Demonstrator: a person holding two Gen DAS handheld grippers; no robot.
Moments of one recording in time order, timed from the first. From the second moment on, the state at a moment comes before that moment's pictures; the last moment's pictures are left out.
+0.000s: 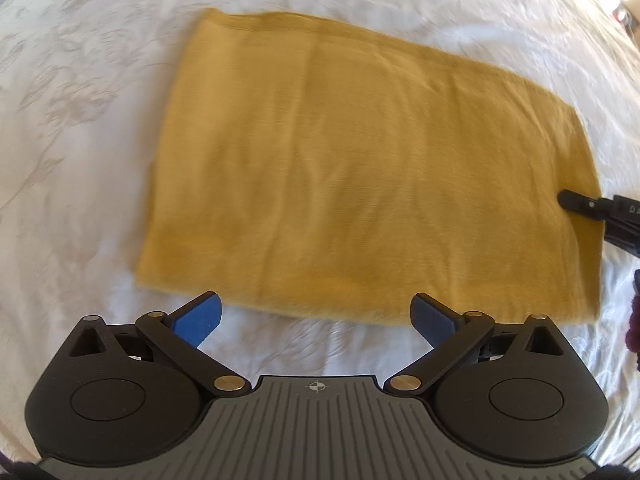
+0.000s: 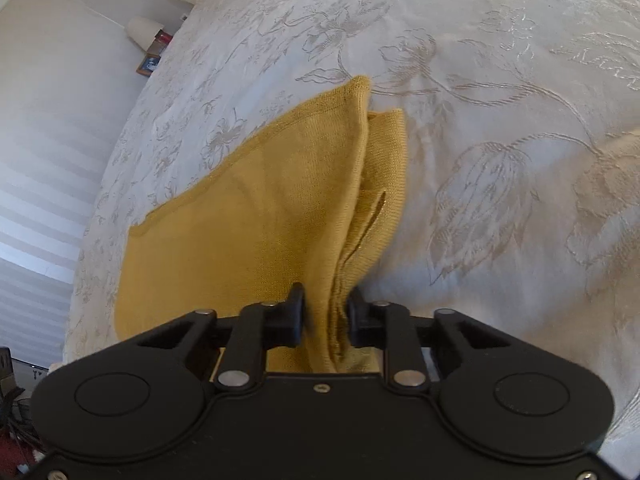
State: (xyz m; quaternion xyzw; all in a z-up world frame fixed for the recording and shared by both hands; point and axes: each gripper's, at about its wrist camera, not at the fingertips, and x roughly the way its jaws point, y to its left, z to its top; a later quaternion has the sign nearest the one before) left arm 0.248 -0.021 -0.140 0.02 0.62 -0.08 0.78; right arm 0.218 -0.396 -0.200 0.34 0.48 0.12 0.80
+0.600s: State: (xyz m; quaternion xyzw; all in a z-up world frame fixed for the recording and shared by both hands) left arm 0.238 0.080 -0.114 -0.02 0.58 -0.12 0.81; right arm 0.245 -0.278 -0.097 0.22 0.50 0.06 0.84
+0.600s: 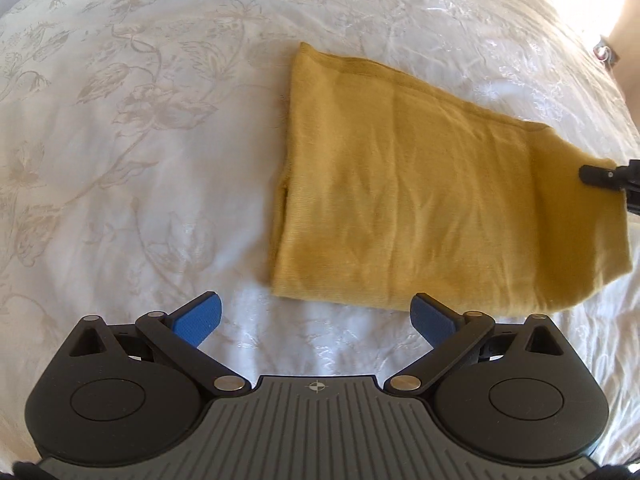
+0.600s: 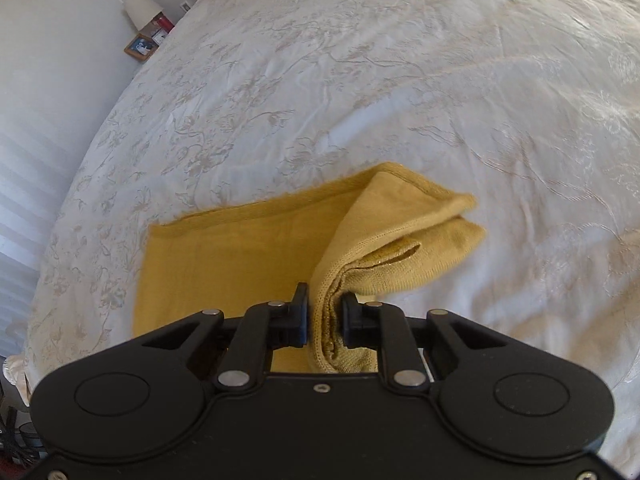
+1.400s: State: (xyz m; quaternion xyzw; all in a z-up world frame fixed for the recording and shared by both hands) left arm 0.265 0.198 -0.107 -0.05 0.56 -0.13 0.82; right arm 0.297 -0.070 -0.117 0.12 0.53 0.05 0.84
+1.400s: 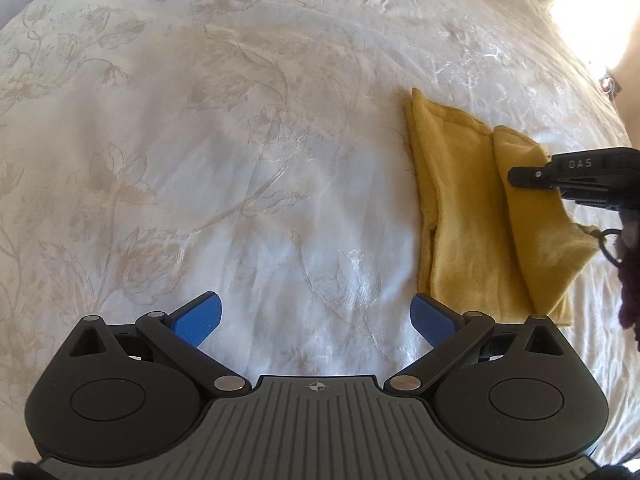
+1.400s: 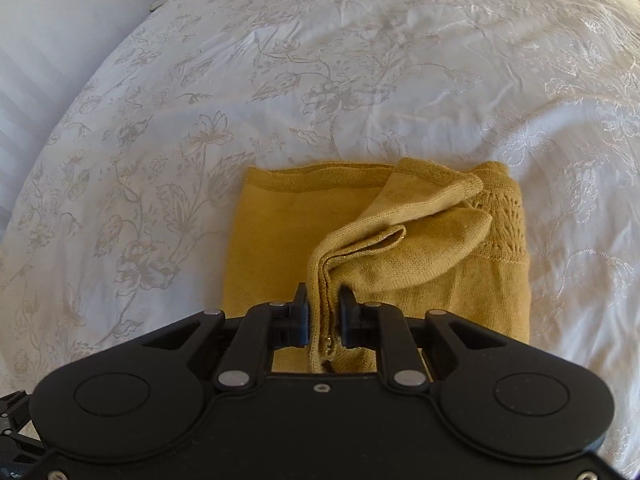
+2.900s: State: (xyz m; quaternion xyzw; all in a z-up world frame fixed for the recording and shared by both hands) left arm 0.361 0.139 -0.095 -0.04 0.55 -0.22 0.81; right arm 0.195 0.029 -0.148 -0.21 0.45 0.21 0.84
